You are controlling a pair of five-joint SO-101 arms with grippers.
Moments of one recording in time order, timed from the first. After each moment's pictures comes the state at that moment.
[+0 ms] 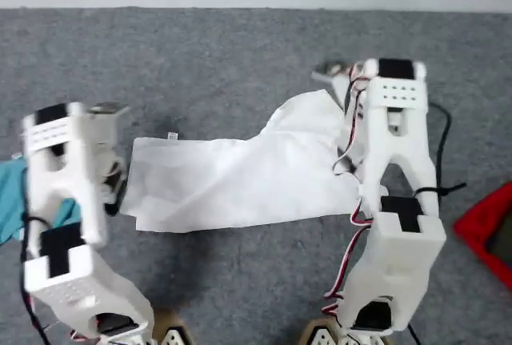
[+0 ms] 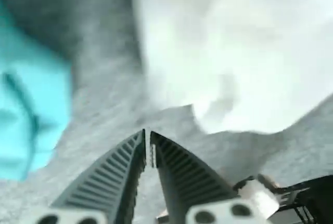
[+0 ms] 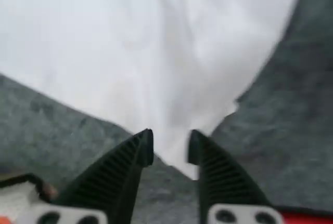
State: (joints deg) left arm -22.5 12.6 8.7 98.7 -20.7; right arm 1.4 25.8 -19.9 100.7 40.0
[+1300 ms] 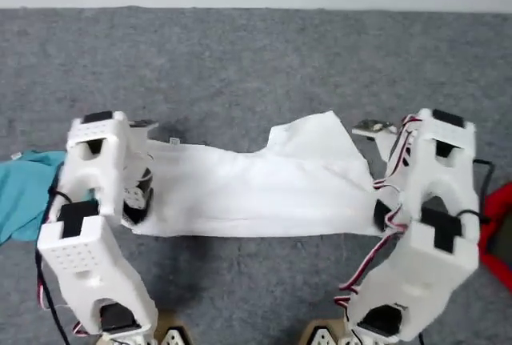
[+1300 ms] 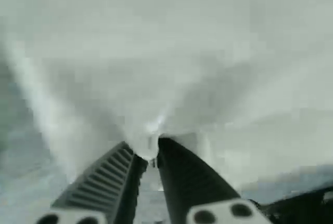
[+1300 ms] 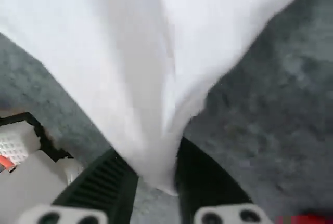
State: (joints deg) left arm -15.6 25.6 9.3 92.4 -11.4; right arm 18.6 19.5 5.0 93.6 56.1
